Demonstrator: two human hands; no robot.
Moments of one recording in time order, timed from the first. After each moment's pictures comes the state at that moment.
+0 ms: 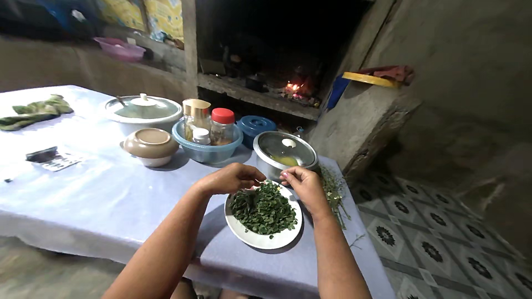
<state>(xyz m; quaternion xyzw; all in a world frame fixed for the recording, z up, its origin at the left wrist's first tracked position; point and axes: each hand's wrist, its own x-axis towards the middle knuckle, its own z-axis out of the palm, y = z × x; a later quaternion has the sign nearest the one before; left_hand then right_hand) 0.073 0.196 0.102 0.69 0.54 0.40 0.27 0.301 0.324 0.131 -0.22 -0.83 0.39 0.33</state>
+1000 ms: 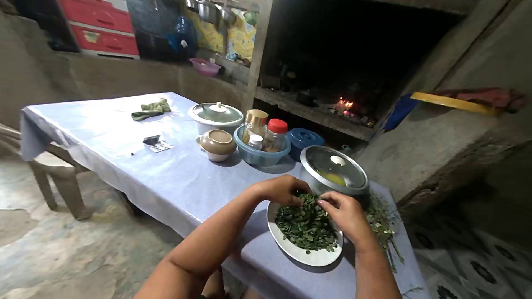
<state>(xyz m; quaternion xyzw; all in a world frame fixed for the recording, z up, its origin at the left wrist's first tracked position) 0.089 0.196 0.106 0.71 0.57 0.35 0.20 0.299 0.317 0.128 -0.24 -0.91 0.27 0.20</state>
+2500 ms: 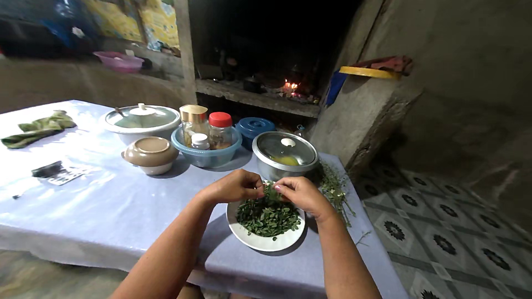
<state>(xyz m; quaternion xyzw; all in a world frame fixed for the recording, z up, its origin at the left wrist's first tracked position) 0.087 0.196 0.103 0.70 0.54 0.38 0.25 0.306 0.317 0.139 -0.23 -0.88 0.38 0.14</state>
